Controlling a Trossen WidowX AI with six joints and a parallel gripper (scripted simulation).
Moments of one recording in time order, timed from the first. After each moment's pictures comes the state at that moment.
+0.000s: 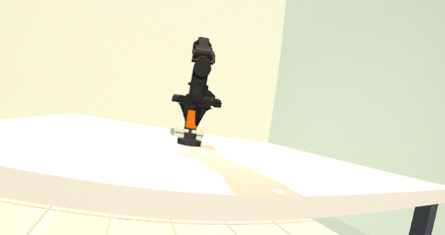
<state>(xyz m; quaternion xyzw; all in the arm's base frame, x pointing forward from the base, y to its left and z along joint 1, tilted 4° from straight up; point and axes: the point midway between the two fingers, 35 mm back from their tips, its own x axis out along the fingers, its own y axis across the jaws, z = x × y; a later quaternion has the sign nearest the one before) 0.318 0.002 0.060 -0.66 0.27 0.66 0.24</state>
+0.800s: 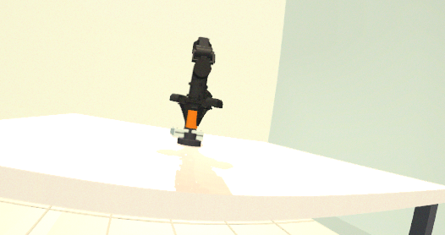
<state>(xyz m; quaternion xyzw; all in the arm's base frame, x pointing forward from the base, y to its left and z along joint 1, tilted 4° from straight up) 0.318 0.002 0.061 -0.68 0.20 0.69 0.17</state>
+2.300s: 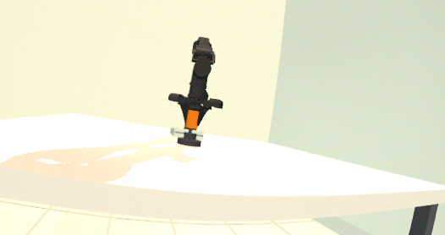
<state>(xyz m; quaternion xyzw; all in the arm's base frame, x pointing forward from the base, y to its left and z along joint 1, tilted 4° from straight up) 0.318 0.002 0.061 -0.69 0.12 0.70 0.10</state>
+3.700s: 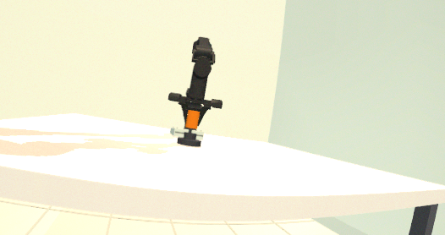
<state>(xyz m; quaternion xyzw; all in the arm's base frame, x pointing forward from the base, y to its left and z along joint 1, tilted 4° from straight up) 0.318 0.002 0.061 -0.70 0.05 0.71 0.03</state>
